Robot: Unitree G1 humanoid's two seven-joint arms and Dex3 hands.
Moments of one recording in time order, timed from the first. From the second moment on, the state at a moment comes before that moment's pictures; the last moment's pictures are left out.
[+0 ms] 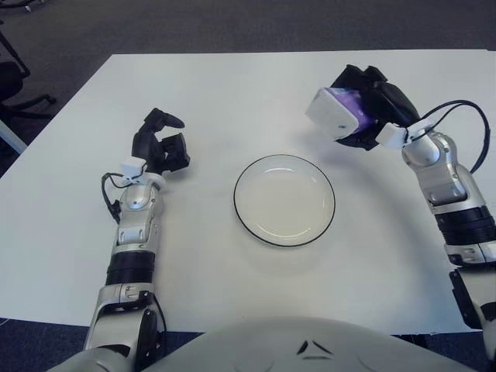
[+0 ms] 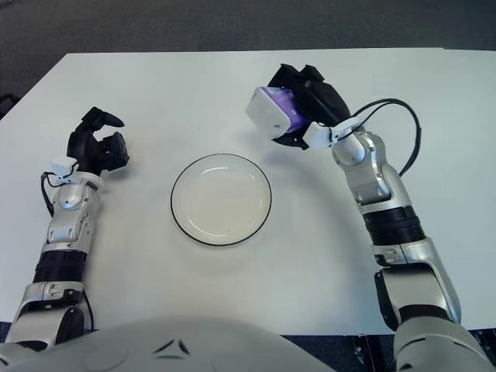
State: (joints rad) left arm -0.19 0.17 0.16 0.19 -0.15 -0.19 0.00; right arm -0.49 -0.56 0.15 0.03 -0.38 -0.23 0.15
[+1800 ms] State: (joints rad) left arm -0.19 0.17 0.14 0.16 -0.15 -0.18 0.03; right arm -0.52 -0.43 0.30 -0.08 -0.17 -0.47 0.58
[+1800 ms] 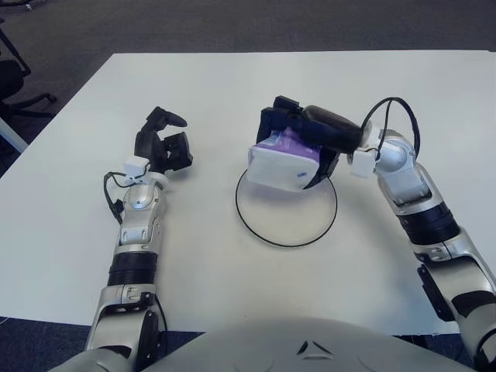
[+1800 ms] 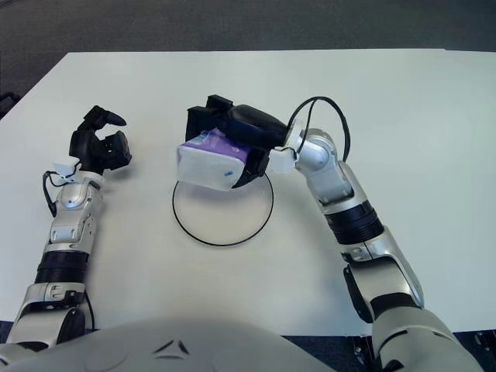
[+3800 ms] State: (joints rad) left arm -0.17 0.16 0.13 0.14 -0.13 -0.14 0.06; right arm -0.55 -0.49 0.31 -0.08 -0.14 -0.62 0.78
